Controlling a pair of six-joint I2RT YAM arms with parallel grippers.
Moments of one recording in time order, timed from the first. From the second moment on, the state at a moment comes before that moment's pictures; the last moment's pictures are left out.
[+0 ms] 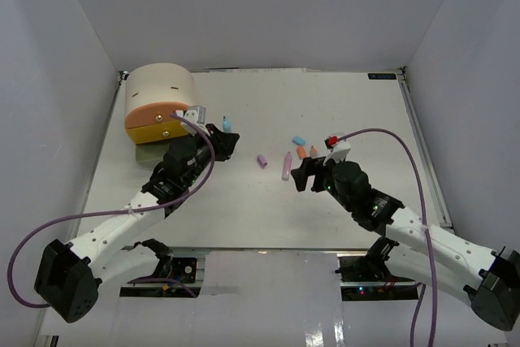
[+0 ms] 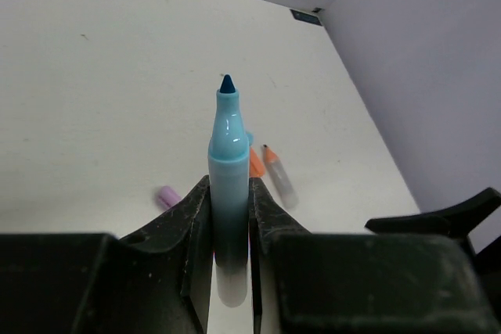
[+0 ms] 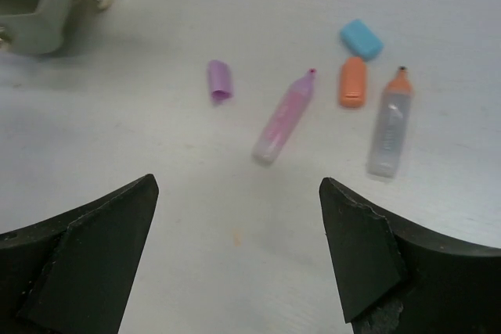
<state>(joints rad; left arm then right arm) -0.68 1.03 0.63 0.31 -0.16 -0.59 0.93 0.80 0.48 0.01 0.33 0.42</state>
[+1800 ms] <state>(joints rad) -0.43 0.77 0.58 -0.09 0.20 -0.32 0.44 2.02 1.41 -0.35 -0.12 -0.17</state>
